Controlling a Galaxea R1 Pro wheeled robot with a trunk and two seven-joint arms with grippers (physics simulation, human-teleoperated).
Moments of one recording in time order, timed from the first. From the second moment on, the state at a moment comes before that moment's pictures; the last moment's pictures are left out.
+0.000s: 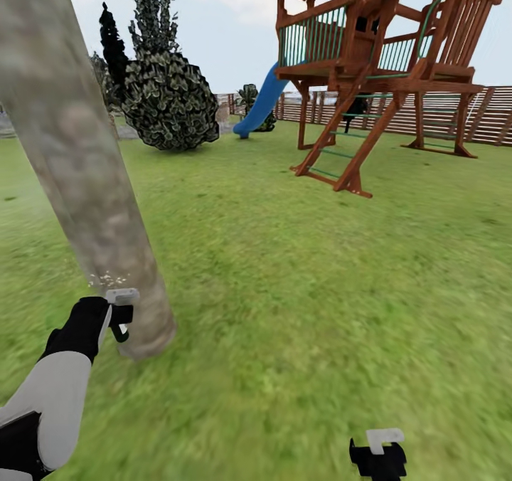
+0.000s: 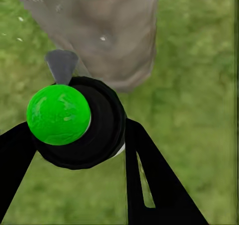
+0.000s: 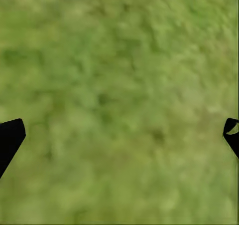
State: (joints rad) left arm -0.89 0.13 0.43 -0.68 -0.43 0.69 -0.15; right arm -0.45 -0.01 -0.54 -0.12 0.67 -0.35 -0.23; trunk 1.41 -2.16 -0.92
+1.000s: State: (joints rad) left arm -0.83 0.17 0.46 -0.68 -0.43 0.68 -0.12; right arm -0.45 -0.01 -0.54 -0.12 0.67 -0.35 -0.23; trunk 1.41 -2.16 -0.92
